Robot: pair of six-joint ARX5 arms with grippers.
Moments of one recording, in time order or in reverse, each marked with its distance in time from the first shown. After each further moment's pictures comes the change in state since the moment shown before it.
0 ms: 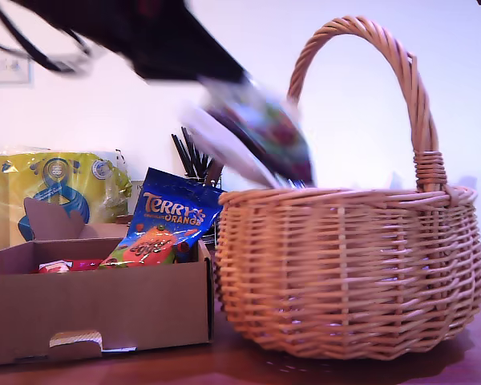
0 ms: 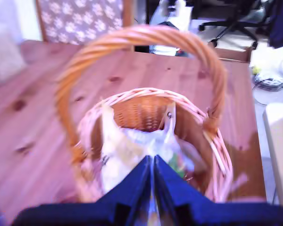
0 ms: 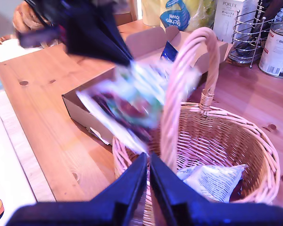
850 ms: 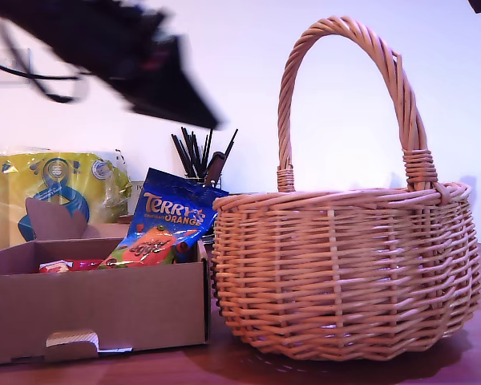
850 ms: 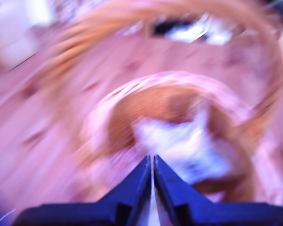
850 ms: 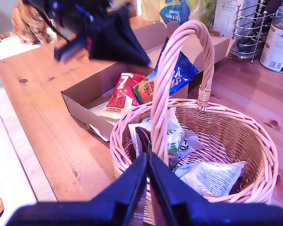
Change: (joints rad) left arm 0.109 -0.018 0.000 -0.093 -0.219 0.068; right arm 0.000 0.019 0.000 0.001 0.000 0.000
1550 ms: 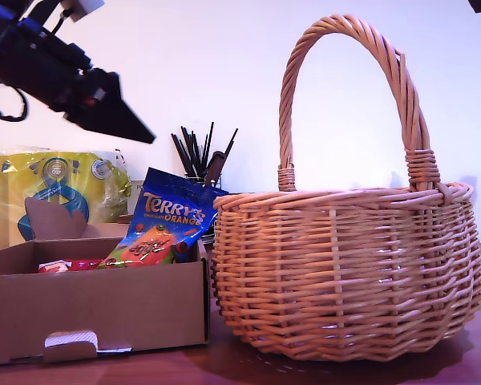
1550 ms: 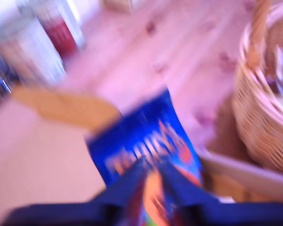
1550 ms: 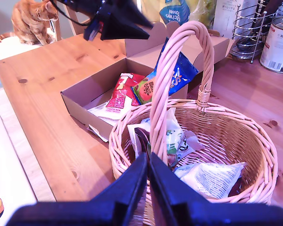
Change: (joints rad) left arm 0.230 0.072 0.000 0.161 0.047 0.176; right arm 0.000 0.001 0.000 0.002 0.000 0.000
